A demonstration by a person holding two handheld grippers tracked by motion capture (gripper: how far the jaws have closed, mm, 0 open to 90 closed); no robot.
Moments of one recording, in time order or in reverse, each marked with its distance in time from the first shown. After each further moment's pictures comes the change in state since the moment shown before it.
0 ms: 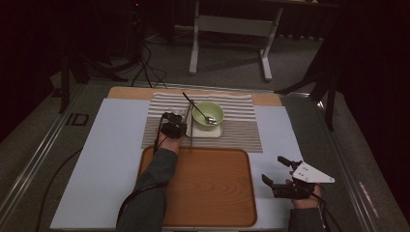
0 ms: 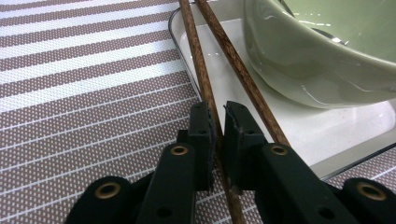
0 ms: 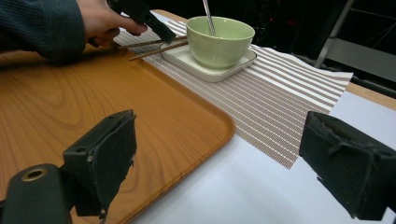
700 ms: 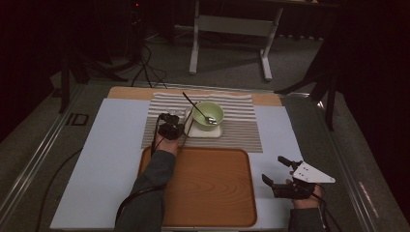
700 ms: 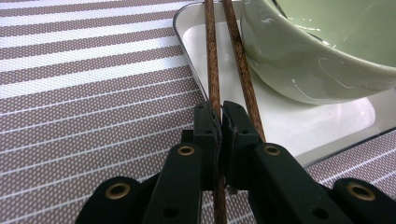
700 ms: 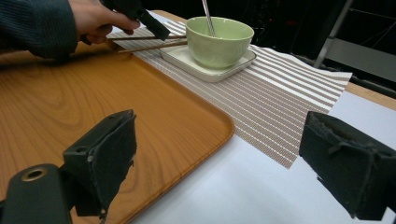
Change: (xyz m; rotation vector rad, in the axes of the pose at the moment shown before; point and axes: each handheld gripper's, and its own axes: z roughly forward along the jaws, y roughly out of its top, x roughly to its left) left arm 0.005 -0.004 -0.015 -0.008 -0.022 -0.038; right arm 0.000 0.000 -0.001 -0.001 -0.002 0.004
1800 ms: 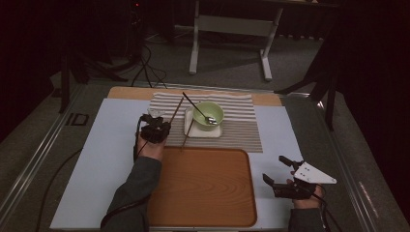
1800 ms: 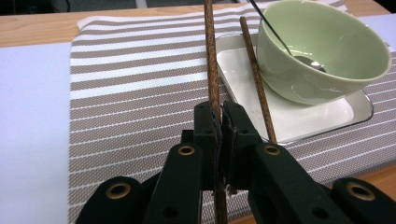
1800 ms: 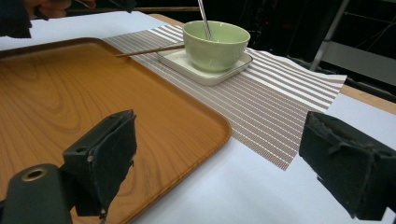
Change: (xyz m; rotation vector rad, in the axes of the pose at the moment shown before) left arm 0.013 -0.005 -0.074 -0.091 0.067 -0.008; right arm 0.000 0.001 -0.002 -0.014 -0.011 0.001
